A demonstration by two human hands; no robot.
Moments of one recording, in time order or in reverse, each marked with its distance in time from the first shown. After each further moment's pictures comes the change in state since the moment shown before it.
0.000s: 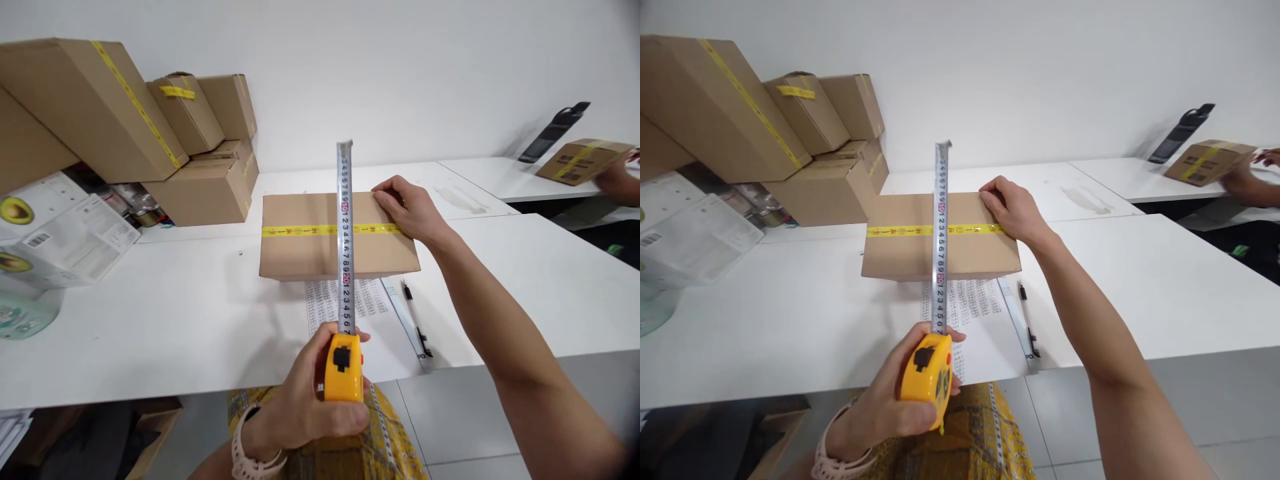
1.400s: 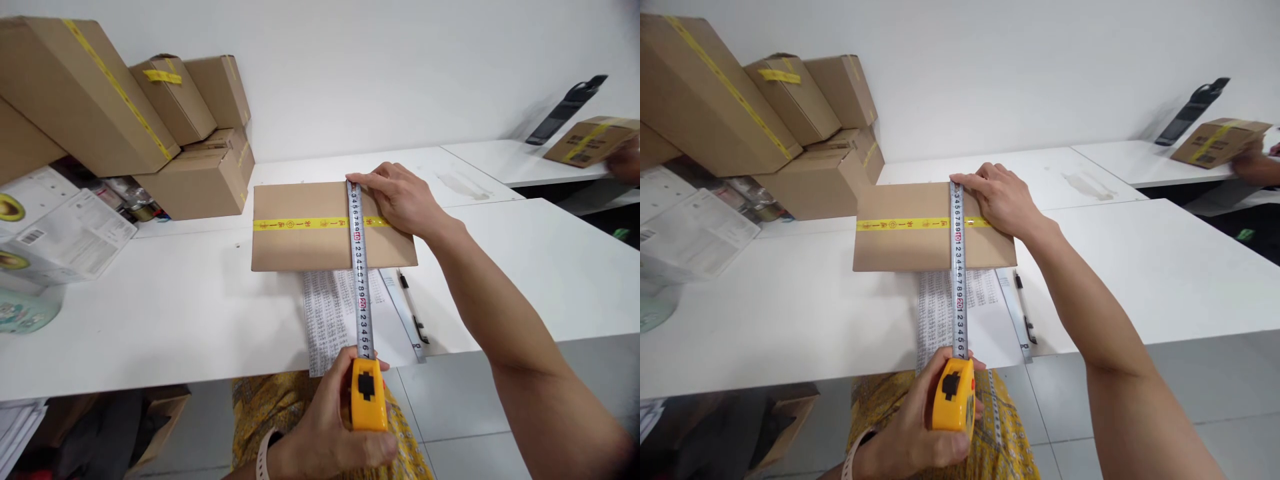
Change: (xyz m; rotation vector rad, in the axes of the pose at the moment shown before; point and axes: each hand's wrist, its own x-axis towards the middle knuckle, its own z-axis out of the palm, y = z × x) left_hand -0.002 -0.068 0.021 -0.113 -0.017 -0.055; right_hand -0.002 -0.003 0.004 -0.399 -0.027 -0.392
